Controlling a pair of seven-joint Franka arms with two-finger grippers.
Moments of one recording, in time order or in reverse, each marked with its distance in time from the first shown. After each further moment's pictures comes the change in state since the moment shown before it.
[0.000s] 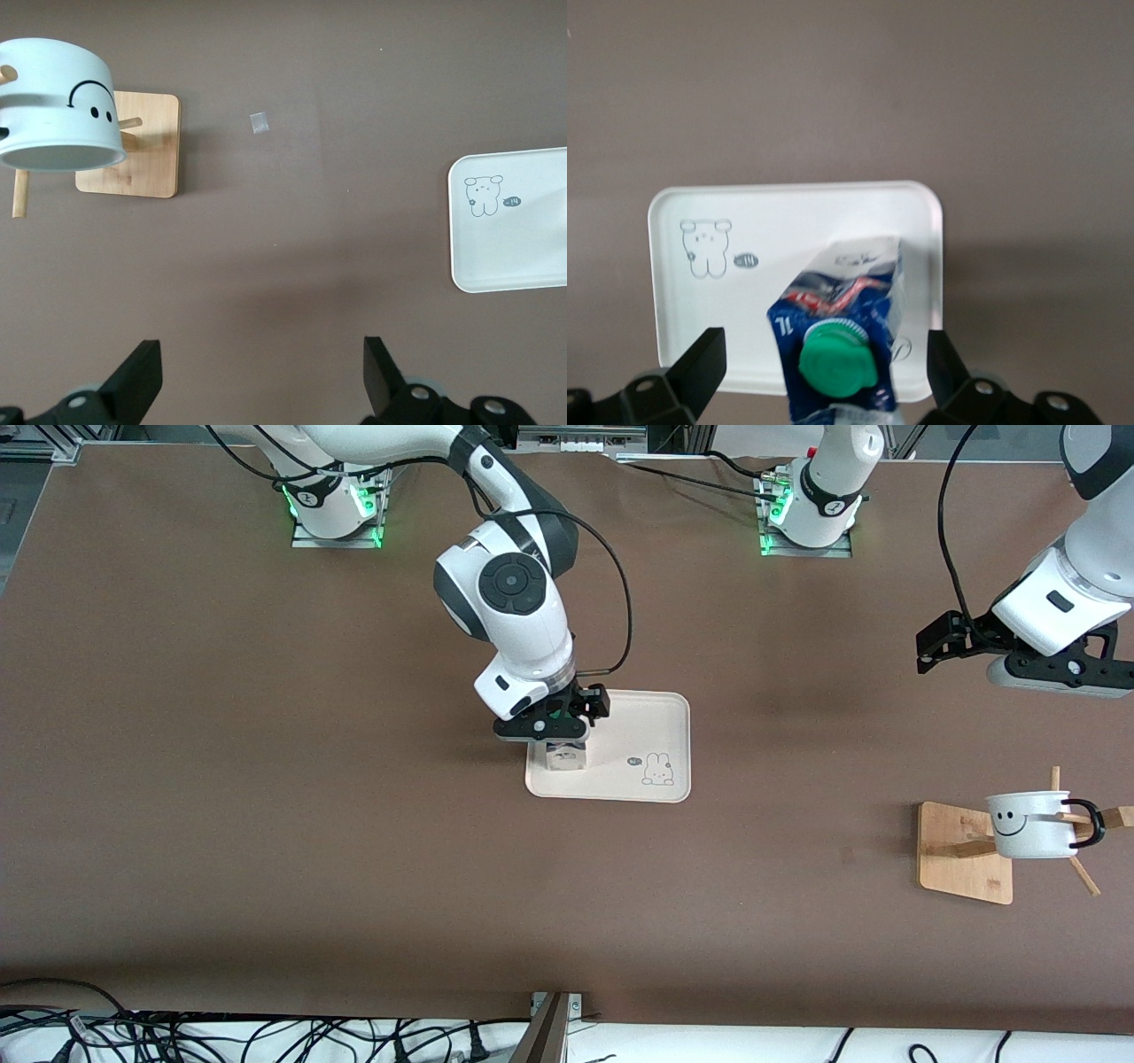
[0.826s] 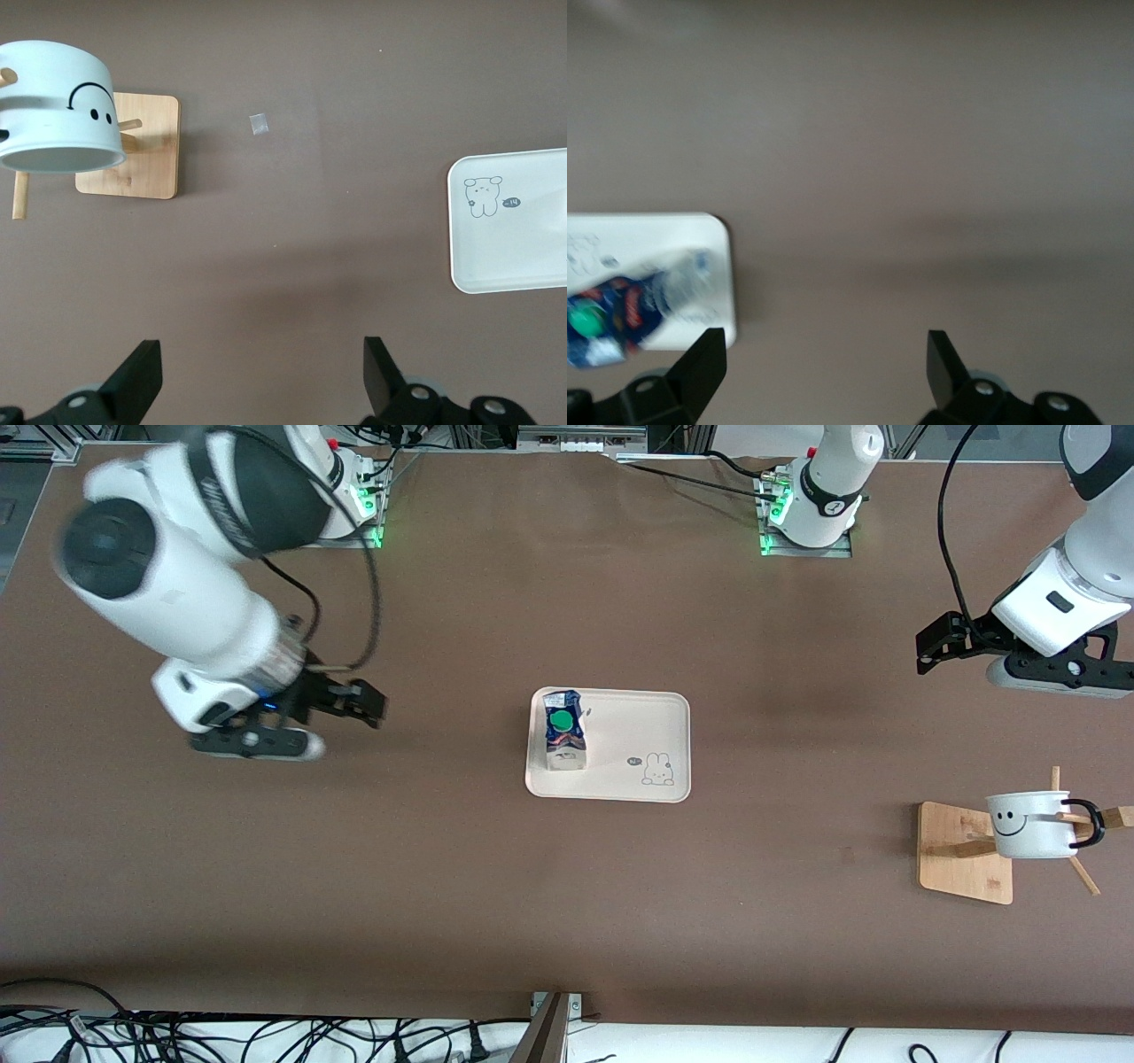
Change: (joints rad) left arm -0.001 0.003 0.000 0.004 0.000 0.000 0.000; right arm -0.307 -0.343 -0.129 -0.038 0.049 -0.469 -0.465
